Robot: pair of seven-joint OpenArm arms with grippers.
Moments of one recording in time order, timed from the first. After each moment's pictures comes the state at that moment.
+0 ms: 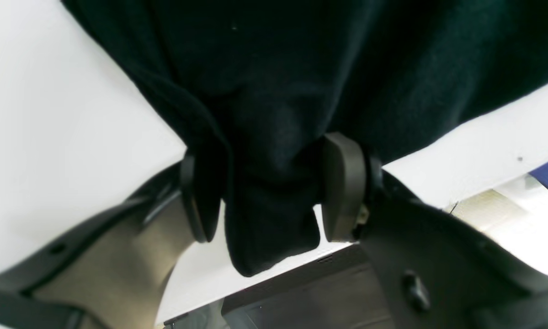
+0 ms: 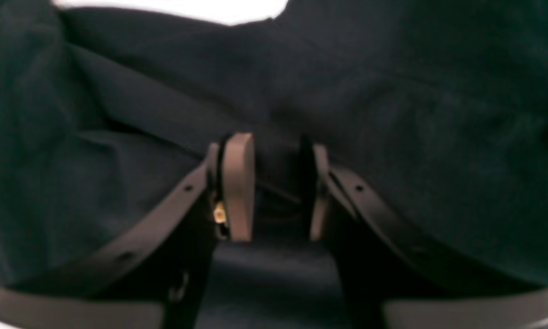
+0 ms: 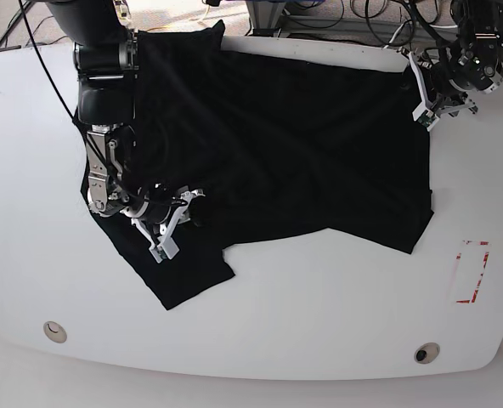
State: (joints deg) left arm 26.7 -21.4 -16.5 103.1 -16.0 -41.4 58.5; right arm 20.4 11.0 0.6 57.0 26.1 36.7 -45.2
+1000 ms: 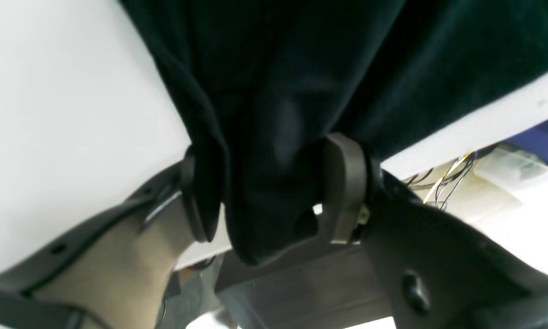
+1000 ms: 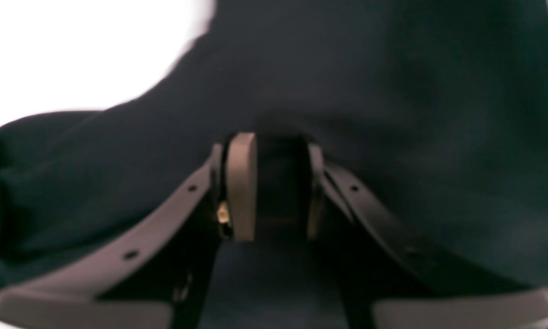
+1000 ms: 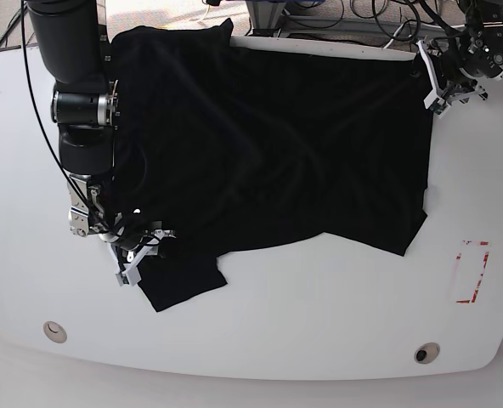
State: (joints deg) left arm 30.5 -21.1 -21.9 103.4 -16.5 -42.0 58.7; right arm 36.5 15.4 0.7 28.1 21.6 36.0 -28.7
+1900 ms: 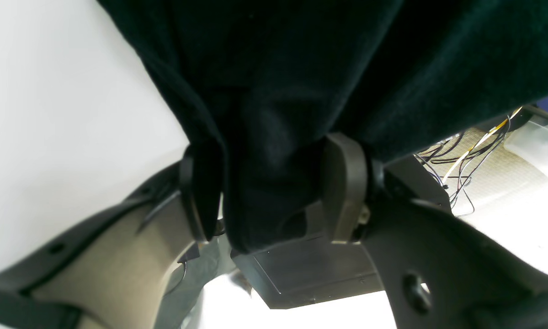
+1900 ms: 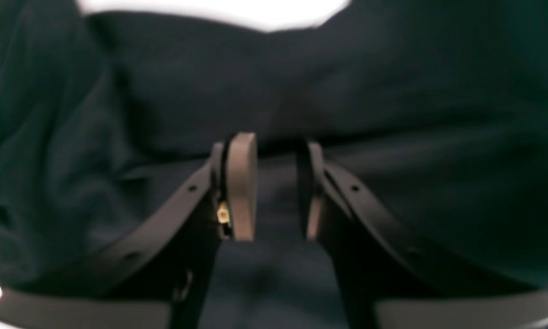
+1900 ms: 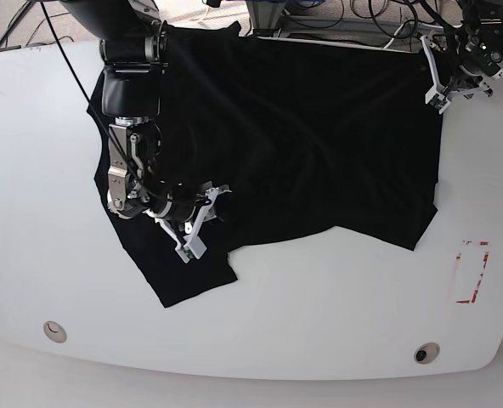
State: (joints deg) left arm 30.9 -20.8 -21.7 106.8 -13.4 -42.0 63.3; right arm 18.1 3.0 4.3 67.1 26.4 36.4 -57.3
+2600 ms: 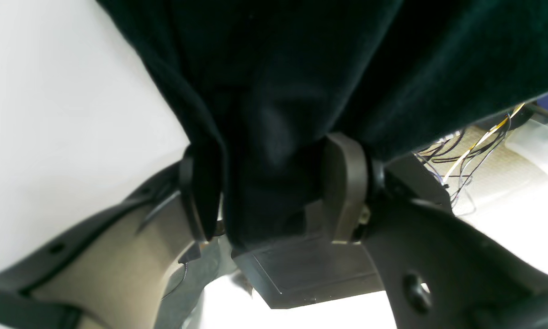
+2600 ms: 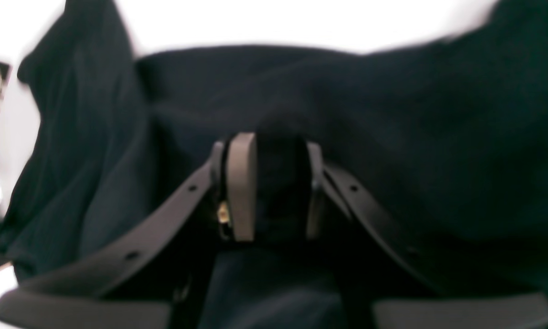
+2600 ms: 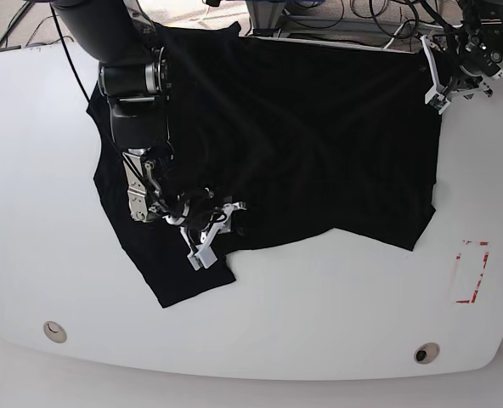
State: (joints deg) left arm 30.8 -20.7 -21.7 106.8 -13.2 -42.0 63.3; right arm 29.3 3.0 0.3 36.5 25.3 38.0 -33.6
